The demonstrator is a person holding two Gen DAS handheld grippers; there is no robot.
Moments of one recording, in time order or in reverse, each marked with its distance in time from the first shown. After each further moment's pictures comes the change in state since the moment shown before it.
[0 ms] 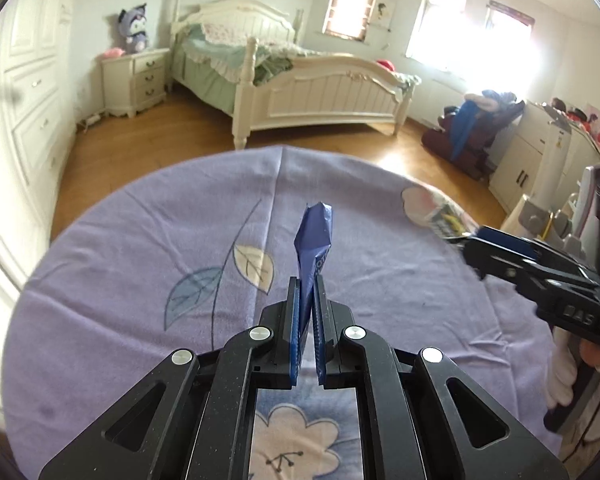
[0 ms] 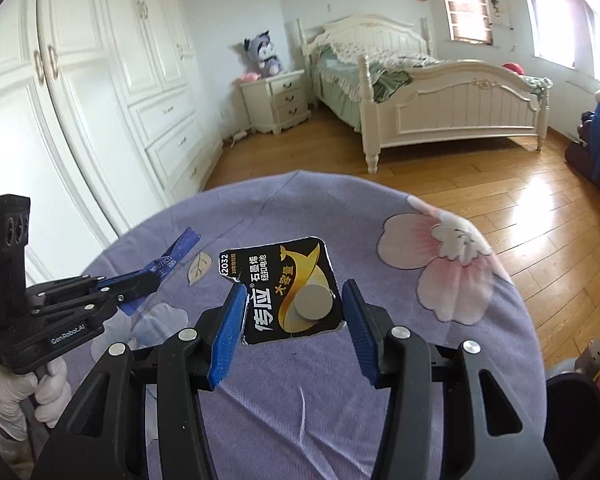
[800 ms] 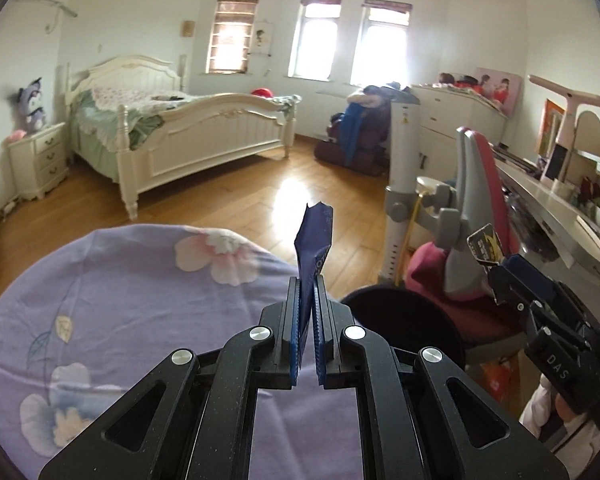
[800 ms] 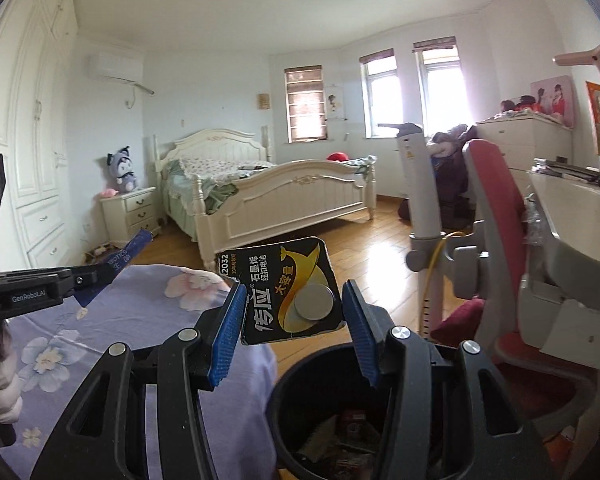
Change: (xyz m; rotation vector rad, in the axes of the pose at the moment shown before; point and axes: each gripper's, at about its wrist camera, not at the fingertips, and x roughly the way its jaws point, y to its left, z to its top) left arm -0.053 -0.214 -0.019 0.279 -0.090 -0.312; right arm -0.213 -0.082 -0.109 0.132 -0.418 -0.578
